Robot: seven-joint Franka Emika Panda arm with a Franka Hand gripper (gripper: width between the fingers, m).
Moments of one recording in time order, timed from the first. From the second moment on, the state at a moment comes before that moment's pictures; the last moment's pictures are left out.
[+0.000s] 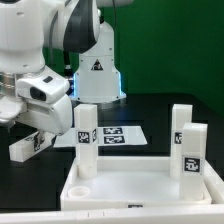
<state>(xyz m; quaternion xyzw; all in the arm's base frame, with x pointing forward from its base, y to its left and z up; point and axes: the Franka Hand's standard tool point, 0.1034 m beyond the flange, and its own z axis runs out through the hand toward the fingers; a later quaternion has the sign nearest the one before) 0.383 -0.173 0.028 -0.25 -0.96 0.07 0.12</state>
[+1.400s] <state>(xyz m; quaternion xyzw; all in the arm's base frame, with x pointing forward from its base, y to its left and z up) 0.451 -0.166 0.067 -0.88 -0.46 0.10 -0.02</state>
